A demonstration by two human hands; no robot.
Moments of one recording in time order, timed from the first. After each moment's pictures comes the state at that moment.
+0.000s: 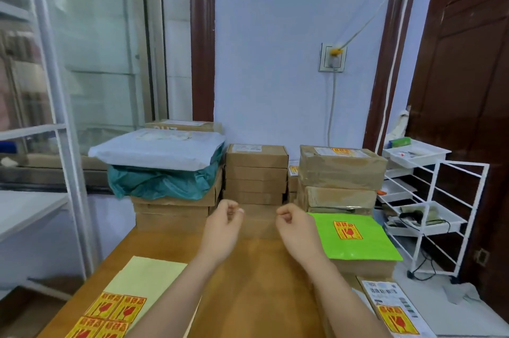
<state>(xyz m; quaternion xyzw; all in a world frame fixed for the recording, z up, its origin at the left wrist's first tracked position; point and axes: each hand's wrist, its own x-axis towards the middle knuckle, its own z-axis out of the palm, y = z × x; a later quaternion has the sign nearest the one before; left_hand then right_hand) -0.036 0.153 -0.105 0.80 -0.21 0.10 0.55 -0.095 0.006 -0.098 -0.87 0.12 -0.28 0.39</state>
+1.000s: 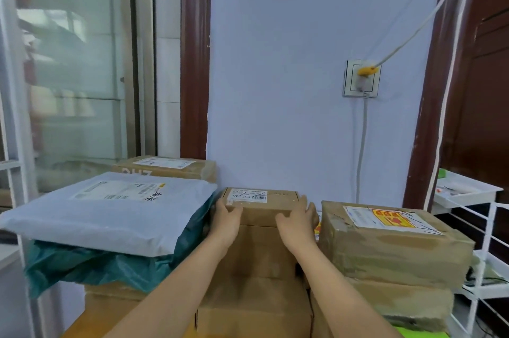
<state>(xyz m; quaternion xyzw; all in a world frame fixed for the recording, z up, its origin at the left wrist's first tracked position) 0.177 0.057 -0.044 0.76 -0.07 0.03 0.64 0.112 -0.070 -0.032 -0.85 0.21 -0.23 0.42</state>
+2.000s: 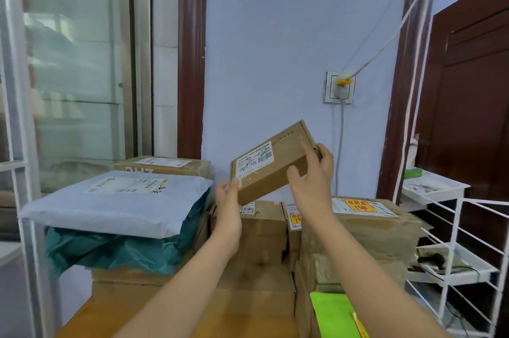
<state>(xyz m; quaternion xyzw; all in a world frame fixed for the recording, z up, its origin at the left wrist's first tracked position) 0.090 0.053 -0.007 0.56 -0.10 0.03 0.82 0.023 -0.063 0.043 -0.77 0.02 -0.47 0.43</state>
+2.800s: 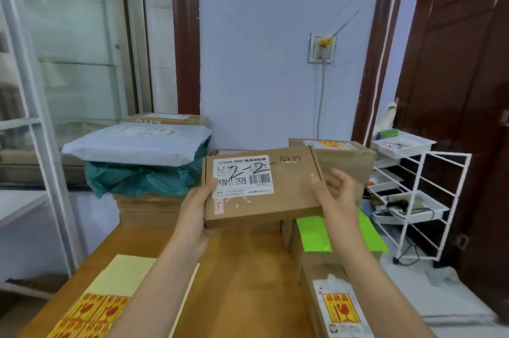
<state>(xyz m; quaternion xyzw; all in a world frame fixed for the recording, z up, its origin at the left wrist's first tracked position) -0.046 0.161 -0.063 0.50 -0.08 -0.11 0.85 -0.143 -0.033 -0.054 -0.68 0.08 -0.41 0.60</state>
